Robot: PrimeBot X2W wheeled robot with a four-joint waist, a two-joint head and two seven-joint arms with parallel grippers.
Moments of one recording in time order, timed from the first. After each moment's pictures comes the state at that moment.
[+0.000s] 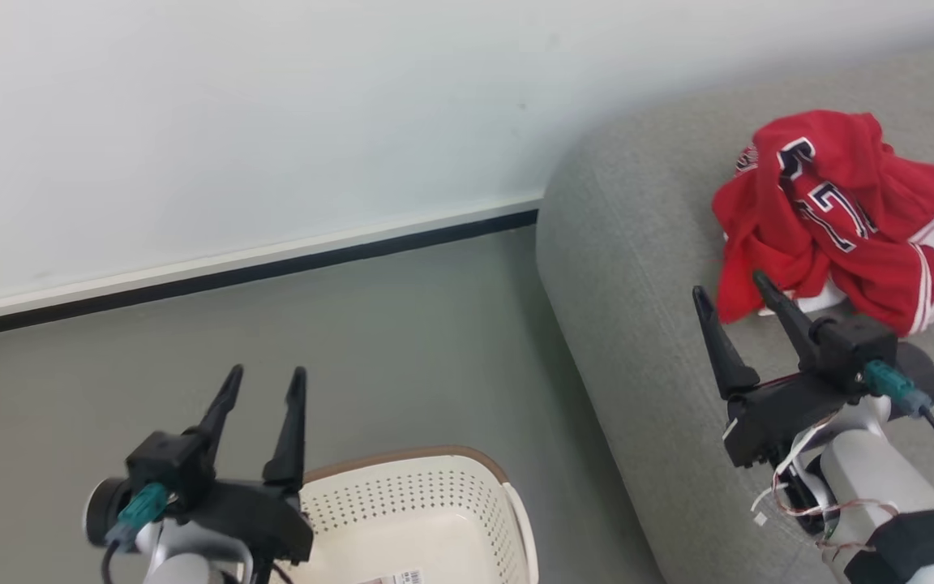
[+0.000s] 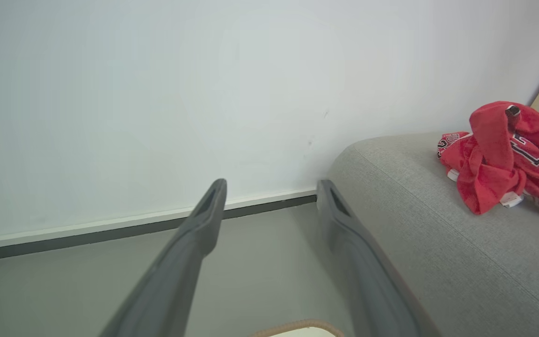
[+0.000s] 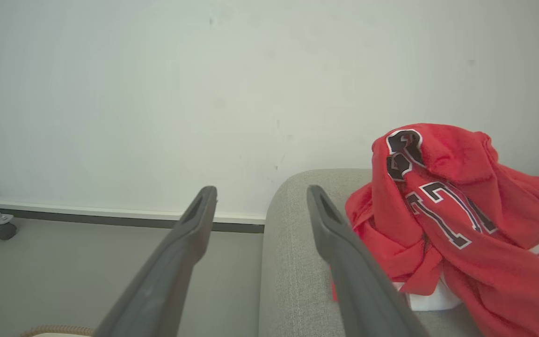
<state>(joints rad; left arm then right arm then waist) -0.25 0.21 -0.37 0.32 -0.52 0.07 -0.25 -0.52 -0.27 0.42 0.55 0.36 0.08 -0.25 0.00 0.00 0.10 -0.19</state>
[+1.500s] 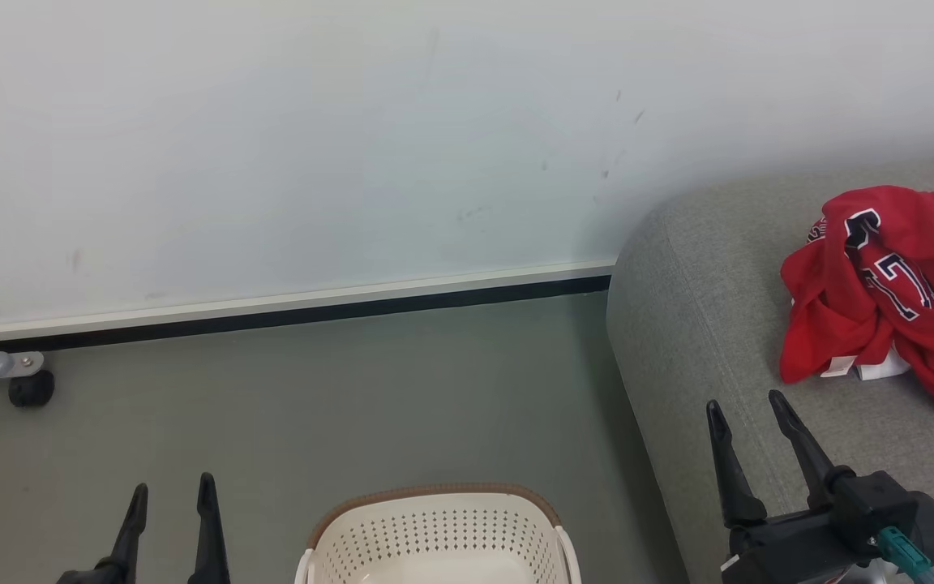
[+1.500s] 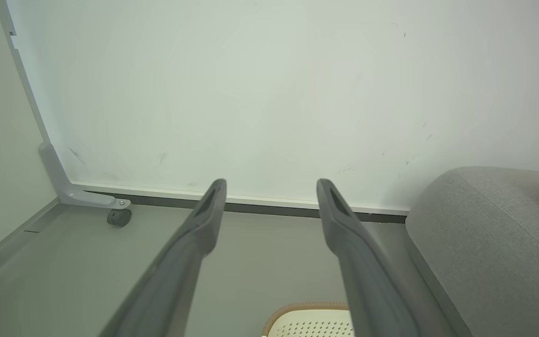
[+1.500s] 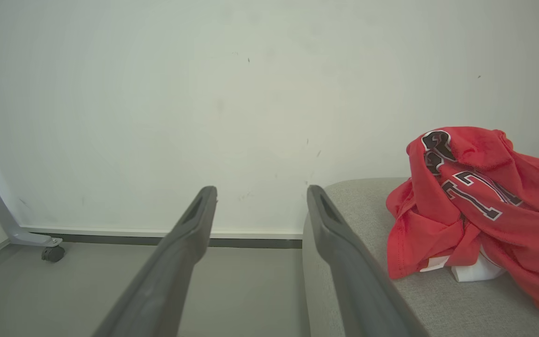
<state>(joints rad) 0.09 0.18 -0.12 0.12 -0.42 0.12 -0.25 -0.10 -0.23 0.34 0.14 0.31 -0.10 -0.26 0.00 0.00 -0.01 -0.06</state>
